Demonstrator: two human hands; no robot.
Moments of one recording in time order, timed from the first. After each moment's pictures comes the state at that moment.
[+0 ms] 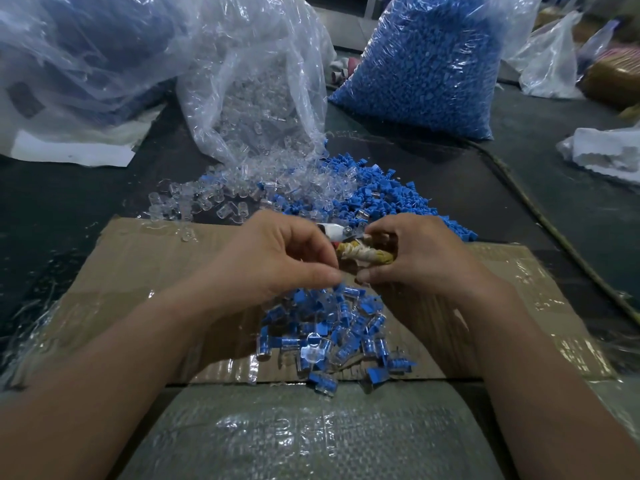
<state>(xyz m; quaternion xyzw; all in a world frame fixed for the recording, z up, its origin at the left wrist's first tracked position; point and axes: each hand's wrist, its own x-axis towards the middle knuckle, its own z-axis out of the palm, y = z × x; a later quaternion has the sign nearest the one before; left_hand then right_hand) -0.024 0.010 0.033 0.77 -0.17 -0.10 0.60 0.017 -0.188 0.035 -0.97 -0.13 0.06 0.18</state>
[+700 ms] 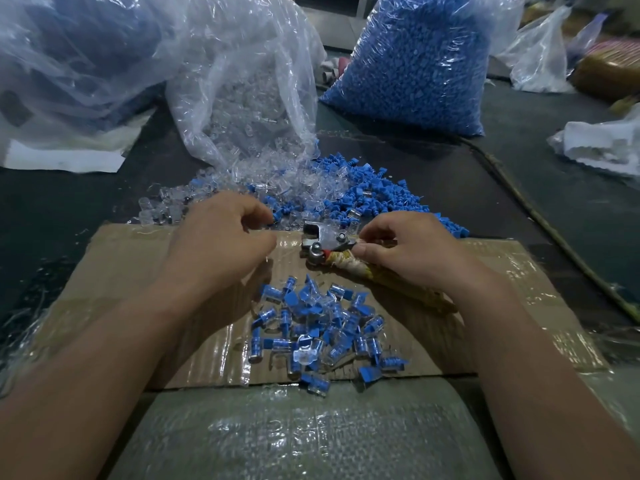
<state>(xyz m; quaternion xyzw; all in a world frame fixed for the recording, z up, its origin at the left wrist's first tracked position) 0.001 0.028 0.016 0.94 -0.02 0.10 0.33 0.020 -0.195 0.034 -0.97 -0.13 0.06 0.19</state>
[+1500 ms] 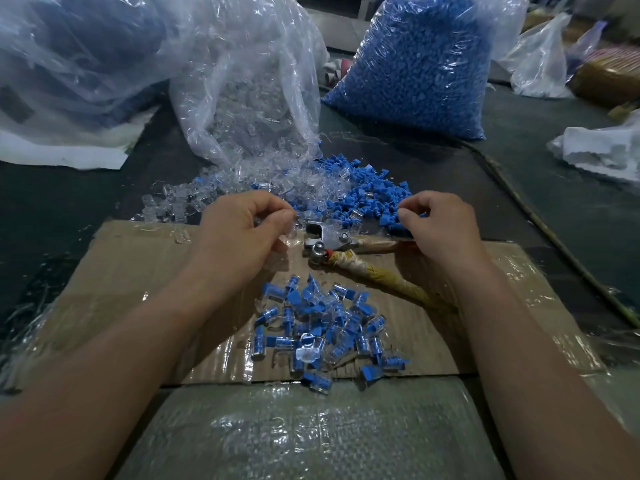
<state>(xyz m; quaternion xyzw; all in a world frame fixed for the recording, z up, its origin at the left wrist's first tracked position) -0.011 0.012 0.023 0.81 0.00 0.07 0.58 0.046 -0.215 0.021 -0.96 0.02 -0.12 0.26</state>
